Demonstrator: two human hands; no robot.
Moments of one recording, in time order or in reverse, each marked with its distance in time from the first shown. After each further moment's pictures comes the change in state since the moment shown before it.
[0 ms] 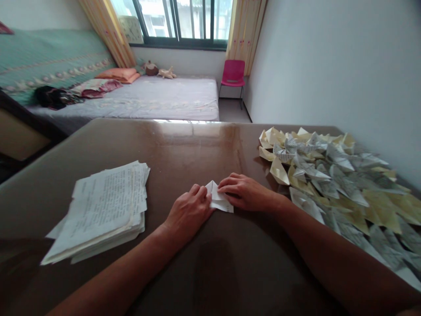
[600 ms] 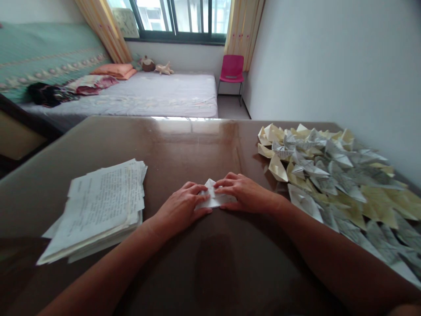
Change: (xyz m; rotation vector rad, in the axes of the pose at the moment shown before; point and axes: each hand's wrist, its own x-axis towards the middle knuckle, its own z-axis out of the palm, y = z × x) left_hand -0.001 -0.025 -0.002 -0.425 -0.065 0.024; right_hand -0.001 -0.009 -0.003 -0.024 -0.088 0.040
